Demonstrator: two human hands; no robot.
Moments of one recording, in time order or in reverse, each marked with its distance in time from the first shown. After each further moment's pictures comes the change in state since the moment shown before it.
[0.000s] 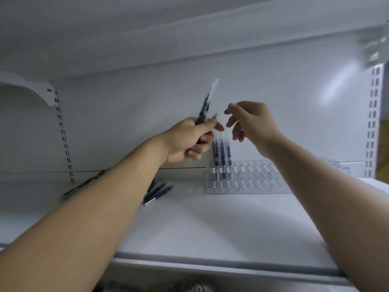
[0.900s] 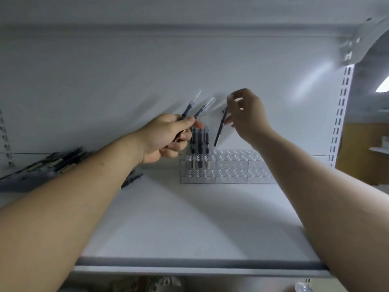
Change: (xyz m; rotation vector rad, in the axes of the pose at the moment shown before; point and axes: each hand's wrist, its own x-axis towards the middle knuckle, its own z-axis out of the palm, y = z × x) left_hand 0.014 -0.046 0.000 -0.088 0.010 0.045; right_hand 0.018 0.044 -0.027 -0.420 0.181 -0.058
